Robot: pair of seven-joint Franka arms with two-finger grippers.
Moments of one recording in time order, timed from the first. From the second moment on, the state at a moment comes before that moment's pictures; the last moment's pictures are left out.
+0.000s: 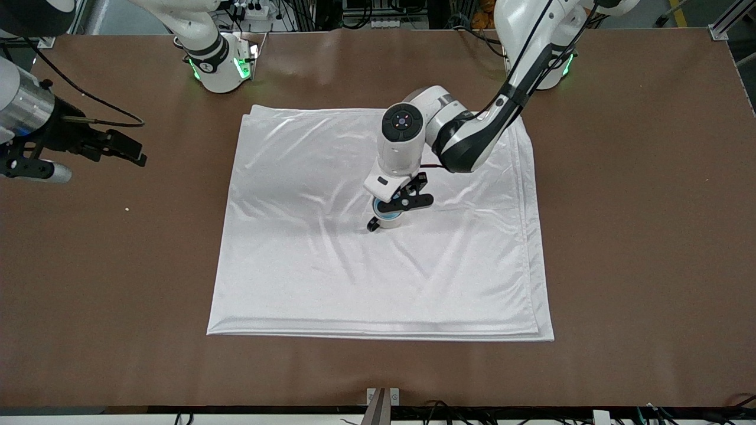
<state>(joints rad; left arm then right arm) -0.54 0.58 -0.29 -1.58 0.15 2.14 -1.03 -0.15 -0.01 0.21 -1.64 0.08 1.57 0.21</state>
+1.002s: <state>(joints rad) -0.36 0.25 -0.28 -1.54 0.15 1.77 -0.80 -0.11 -0.01 0.17 -1.63 0.08 1.52 0.18</state>
